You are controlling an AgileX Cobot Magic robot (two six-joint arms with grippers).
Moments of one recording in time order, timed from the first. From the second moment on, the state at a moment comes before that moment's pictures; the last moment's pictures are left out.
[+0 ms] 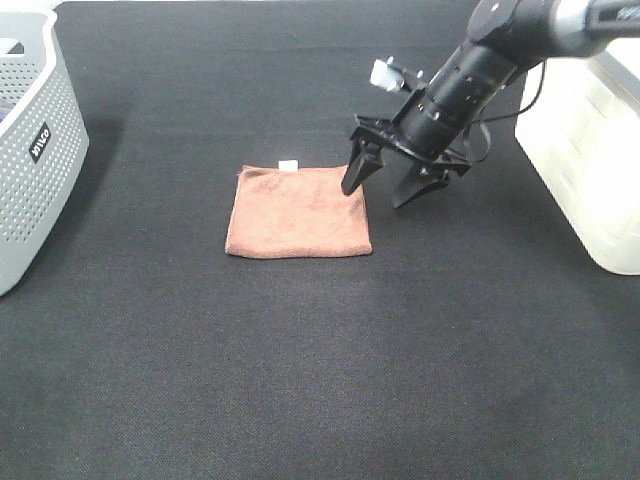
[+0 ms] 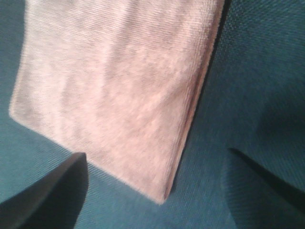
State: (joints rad) left arm -0.01 0.00 -0.50 -0.08 1.06 0.05; right arm 0.26 2.37 -1.86 0.59 1.00 -0.25
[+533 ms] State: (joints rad) left arm -0.01 0.00 -0.50 -0.08 1.06 0.05; right arm 0.26 2.46 -1.90 0.67 1.00 -0.33
